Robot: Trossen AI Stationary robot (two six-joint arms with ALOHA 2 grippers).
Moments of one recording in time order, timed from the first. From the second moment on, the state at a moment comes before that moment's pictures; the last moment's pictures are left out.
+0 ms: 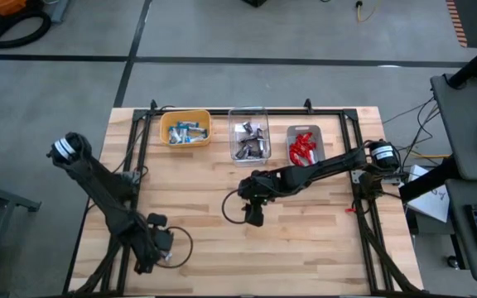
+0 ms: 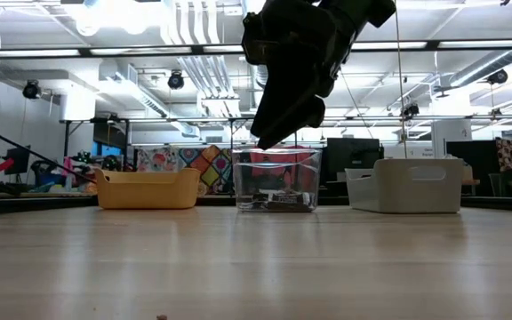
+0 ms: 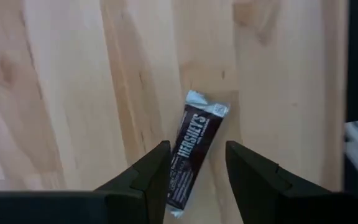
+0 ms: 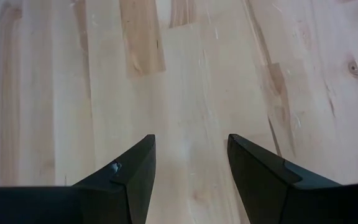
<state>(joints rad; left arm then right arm) -0.91 1.37 0.77 -0.65 0.01 -0.82 0.13 1.85 1.31 -0.41 -0.03 0.33</state>
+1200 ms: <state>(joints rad) -0.96 1.59 0.92 -0.68 -0.17 -0.67 0.18 1.85 1.31 -0.38 -0.02 0.31</state>
